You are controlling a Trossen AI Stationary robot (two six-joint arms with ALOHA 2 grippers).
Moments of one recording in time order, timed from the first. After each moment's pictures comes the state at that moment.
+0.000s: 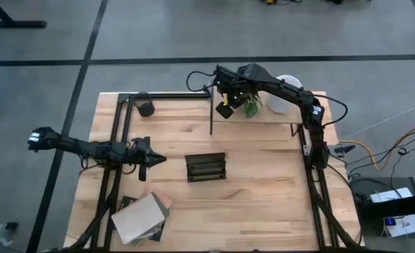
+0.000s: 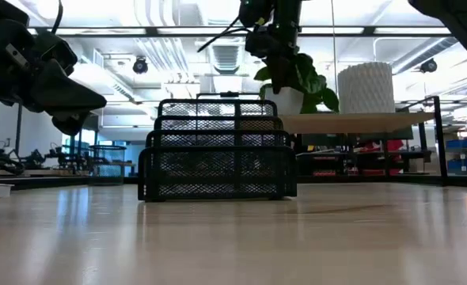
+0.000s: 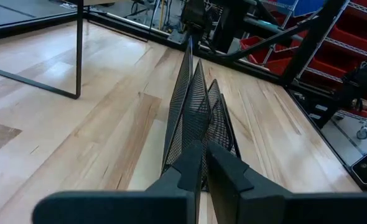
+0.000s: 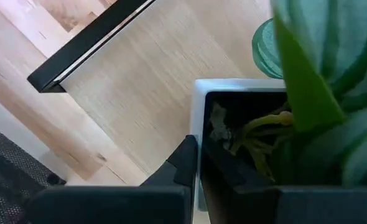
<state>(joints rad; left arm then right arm) -0.19 0.35 0.01 0.12 -0.20 -0.38 -0.42 2.01 2.18 -1.47 0.12 0.30</state>
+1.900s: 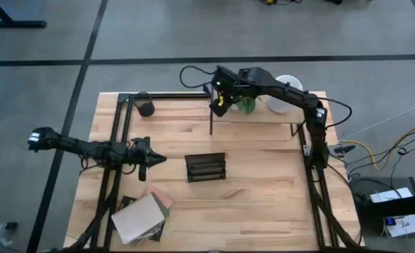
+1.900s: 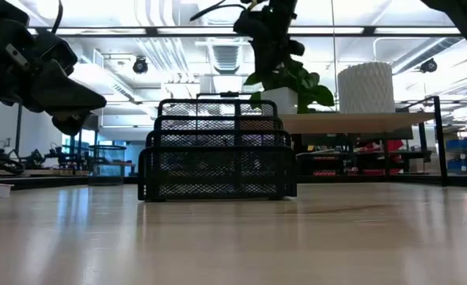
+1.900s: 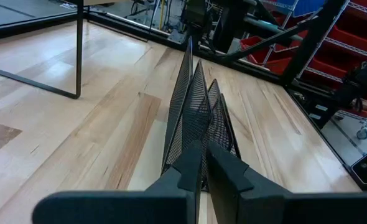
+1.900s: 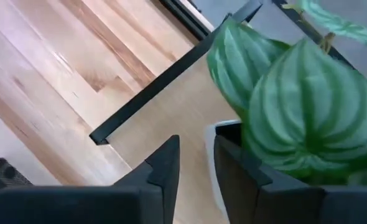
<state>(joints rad) -0.19 0.35 0.01 0.12 -0.20 -0.38 -0.35 1.95 2.19 -1.32 0.22 0.34</state>
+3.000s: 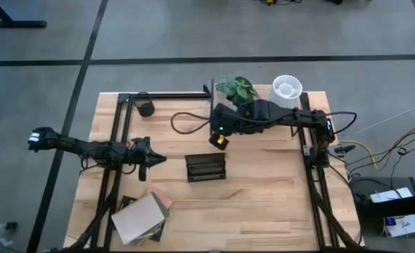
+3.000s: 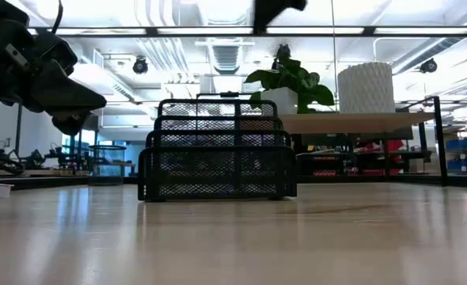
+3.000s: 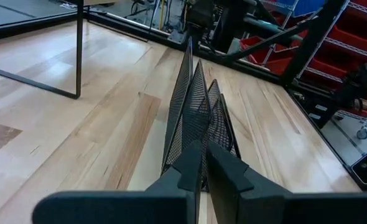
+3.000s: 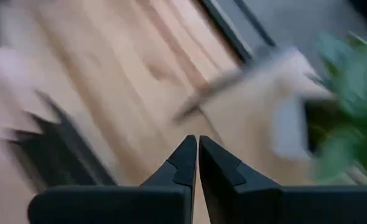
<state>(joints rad) -0.19 0.35 0.01 0.12 -0.20 -0.38 0.02 1.90 2.18 -1.50 0.53 0.50</state>
